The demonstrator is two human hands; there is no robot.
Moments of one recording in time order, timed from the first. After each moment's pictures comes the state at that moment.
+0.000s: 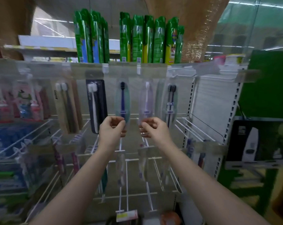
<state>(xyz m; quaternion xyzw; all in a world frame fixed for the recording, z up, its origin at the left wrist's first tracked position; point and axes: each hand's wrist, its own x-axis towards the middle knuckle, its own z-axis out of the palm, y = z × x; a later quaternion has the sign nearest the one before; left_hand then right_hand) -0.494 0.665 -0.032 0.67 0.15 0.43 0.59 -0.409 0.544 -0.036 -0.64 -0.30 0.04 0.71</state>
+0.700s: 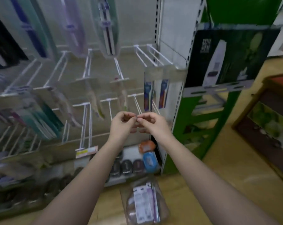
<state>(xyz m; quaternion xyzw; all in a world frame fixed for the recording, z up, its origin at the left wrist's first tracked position) -0.424 0.481 -0.220 0.71 0.21 0.18 0.65 -0.388 0.364 -0.211 -0.70 -0.15 0.15 0.69</state>
